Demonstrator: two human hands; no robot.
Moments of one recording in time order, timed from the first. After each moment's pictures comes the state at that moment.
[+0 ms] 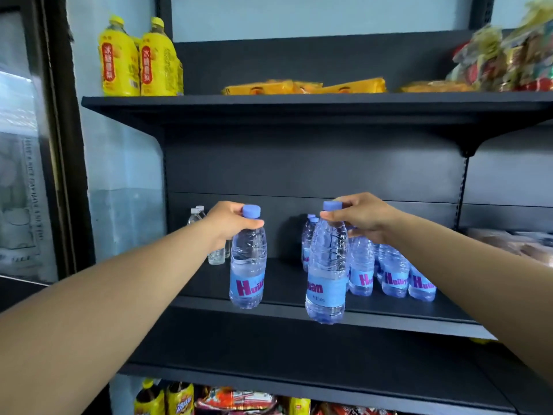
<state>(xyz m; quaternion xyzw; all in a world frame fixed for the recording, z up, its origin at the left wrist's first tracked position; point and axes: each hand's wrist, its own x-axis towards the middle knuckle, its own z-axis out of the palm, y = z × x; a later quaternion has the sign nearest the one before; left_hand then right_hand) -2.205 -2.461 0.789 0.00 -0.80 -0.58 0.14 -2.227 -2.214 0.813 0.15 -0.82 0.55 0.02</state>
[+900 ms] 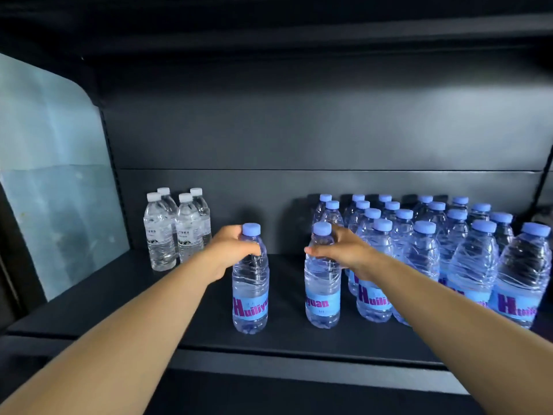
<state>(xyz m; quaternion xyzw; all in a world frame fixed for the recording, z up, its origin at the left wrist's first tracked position) -2.457 -2.497 0.695 0.04 -0.83 -0.55 0.07 -2.503 -2.271 0.683 0.14 -0.82 0.56 -0.04</state>
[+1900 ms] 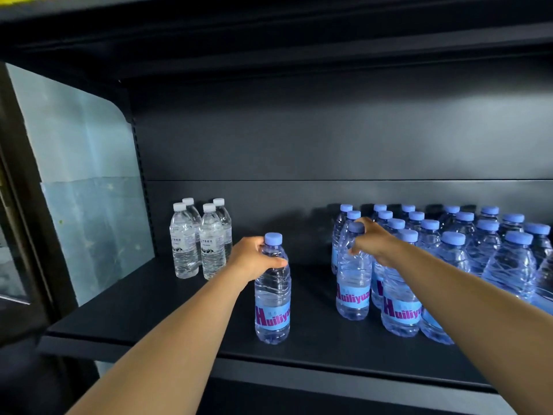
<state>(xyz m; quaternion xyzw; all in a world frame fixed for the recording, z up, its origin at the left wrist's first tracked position) -2.461 -2.503 0.688 0.06 -0.88 -0.46 0.12 -2.549 -2.267 0.699 0.05 -0.88 0.48 0.02</state>
